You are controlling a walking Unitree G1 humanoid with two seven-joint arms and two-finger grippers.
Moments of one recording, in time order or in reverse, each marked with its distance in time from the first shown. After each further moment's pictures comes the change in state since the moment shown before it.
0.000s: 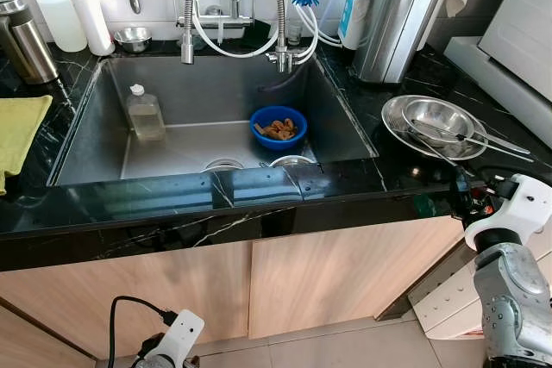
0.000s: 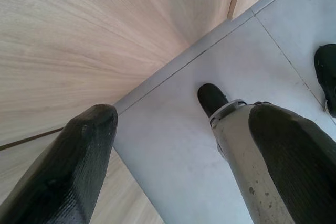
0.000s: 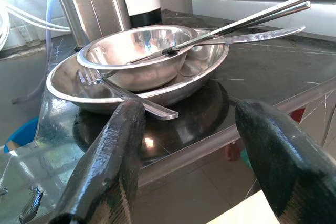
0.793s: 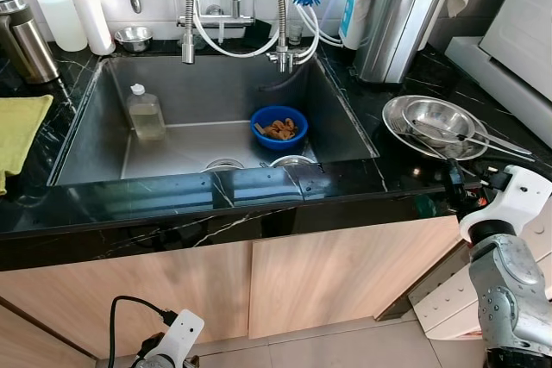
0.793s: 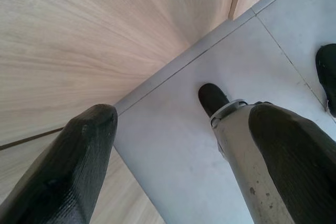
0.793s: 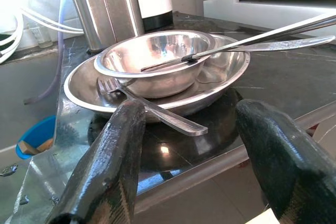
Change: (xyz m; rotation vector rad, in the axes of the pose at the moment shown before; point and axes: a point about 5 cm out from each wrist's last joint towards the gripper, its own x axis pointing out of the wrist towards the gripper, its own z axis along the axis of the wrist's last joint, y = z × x) left arm 0.000 0.000 0.000 0.003 0.000 0.004; right arm 0.006 0.009 0.005 -0.003 -0.003 0.031
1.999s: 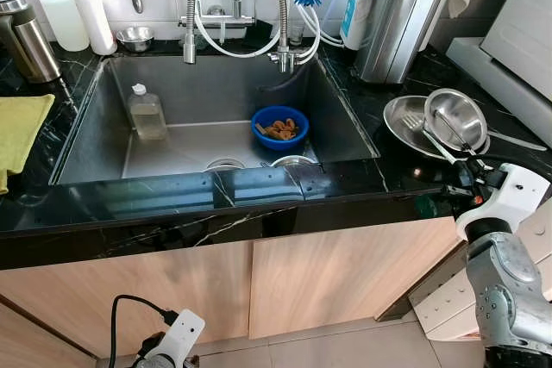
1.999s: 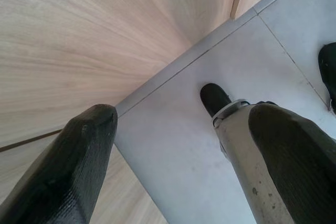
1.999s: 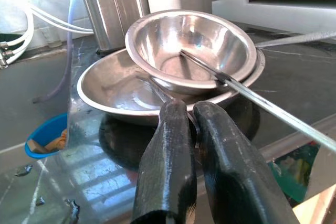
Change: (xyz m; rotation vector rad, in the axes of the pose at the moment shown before) left arm 0.000 0.000 0.001 0.012 -0.002 0.004; right arm 0.002 0.006 0.002 -0.001 -0.002 0.023
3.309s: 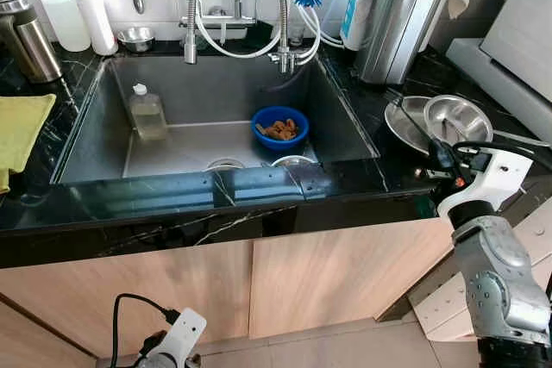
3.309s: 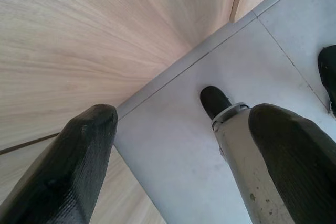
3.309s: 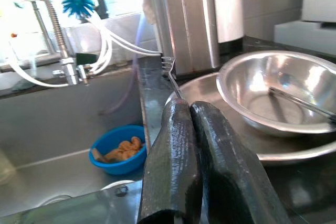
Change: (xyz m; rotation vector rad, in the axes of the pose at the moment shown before) left arm 0.001 -0.001 0.003 0.003 -0.008 0.001; right arm 0.002 0.036 0.023 0.025 -0.072 0.230
